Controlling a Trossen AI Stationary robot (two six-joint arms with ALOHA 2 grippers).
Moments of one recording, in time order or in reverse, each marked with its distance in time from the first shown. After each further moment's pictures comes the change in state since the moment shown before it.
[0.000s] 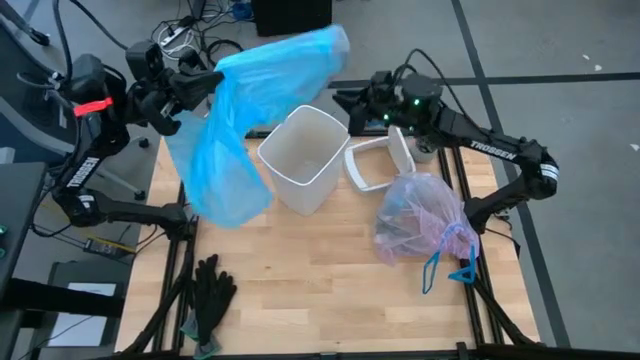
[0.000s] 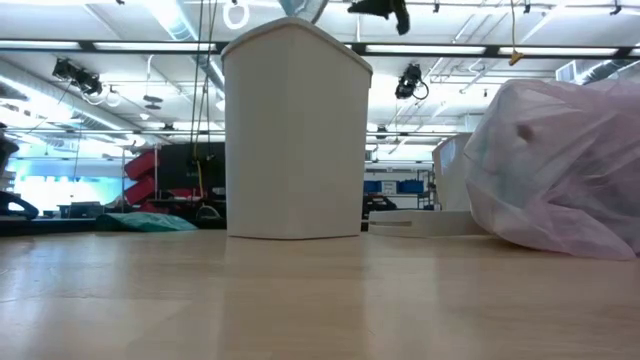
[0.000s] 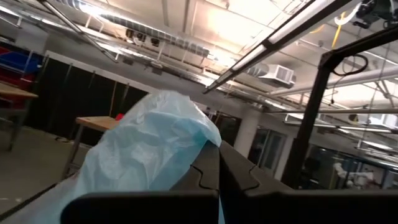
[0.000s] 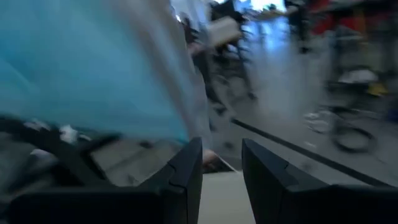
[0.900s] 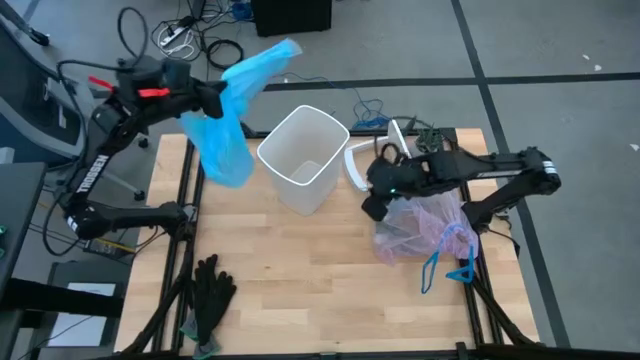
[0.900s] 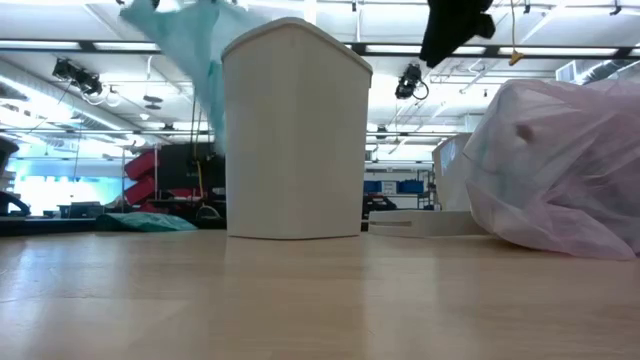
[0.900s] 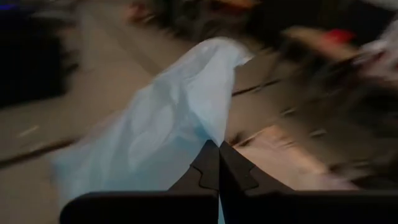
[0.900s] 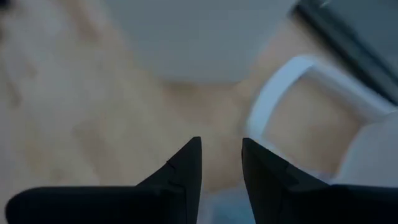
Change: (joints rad) left arm 0.316 -0.034 -0.142 -0.607 -0.371 0.208; right arm 0.479 -0.009 0.001 -1.035 0.345 0.257
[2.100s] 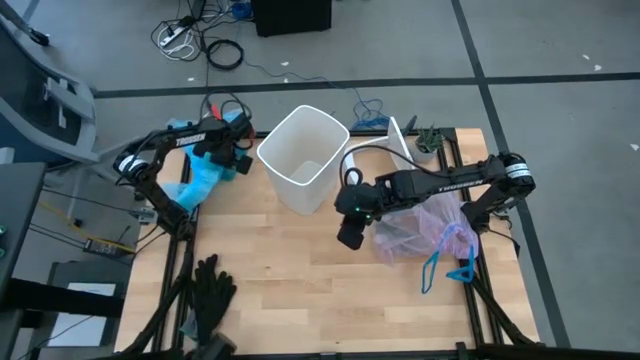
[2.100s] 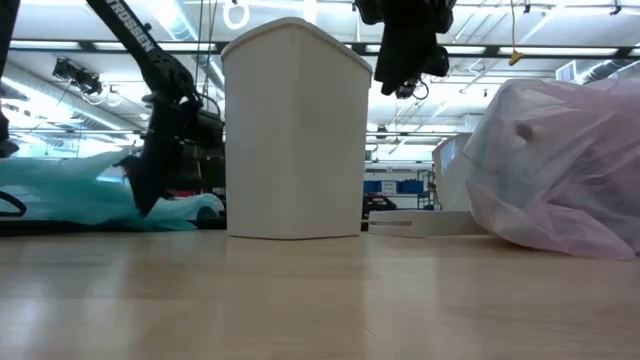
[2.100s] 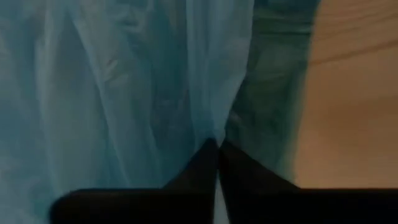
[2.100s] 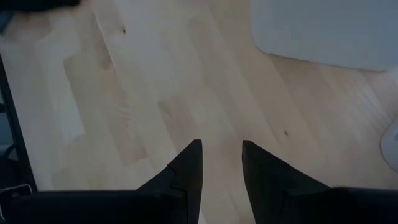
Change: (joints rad) left arm 0.130 0.576 -0.622 -0.120 -0.334 -0.012; right arm 0.037 0.229 0.000 0.245 -0.335 -0.026
